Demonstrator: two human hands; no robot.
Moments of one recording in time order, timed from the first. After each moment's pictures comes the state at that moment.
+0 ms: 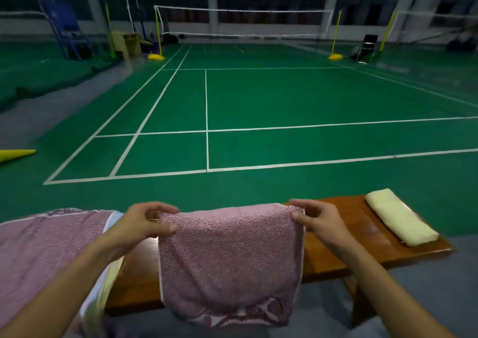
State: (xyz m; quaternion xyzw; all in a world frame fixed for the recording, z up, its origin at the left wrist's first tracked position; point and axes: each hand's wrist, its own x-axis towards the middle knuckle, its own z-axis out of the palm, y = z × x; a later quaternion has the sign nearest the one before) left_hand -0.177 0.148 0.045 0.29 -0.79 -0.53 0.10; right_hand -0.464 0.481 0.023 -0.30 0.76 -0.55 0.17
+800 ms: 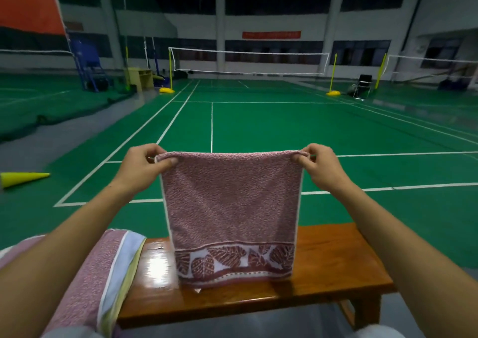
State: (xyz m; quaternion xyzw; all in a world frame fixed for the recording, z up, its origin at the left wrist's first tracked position) left_hand -0.191 0.148 0.210 0.22 -0.84 -0.31 0.38; right_hand -0.491 0.444 0.208 -0.40 0.80 -0.43 -0.11
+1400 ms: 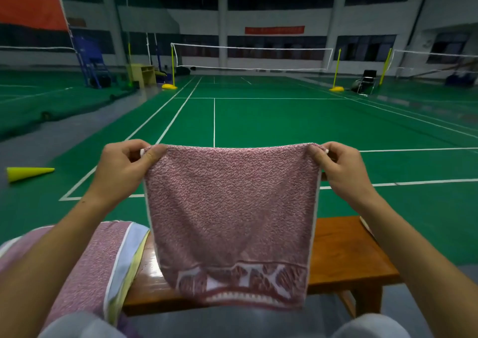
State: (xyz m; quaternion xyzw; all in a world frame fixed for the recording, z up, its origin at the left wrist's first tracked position) left_hand -0.140 0.183 0.212 0.14 -0.82 -0.32 0.46; right_hand -0.437 0.492 0.205 -0.41 0.72 -0.55 -0.09
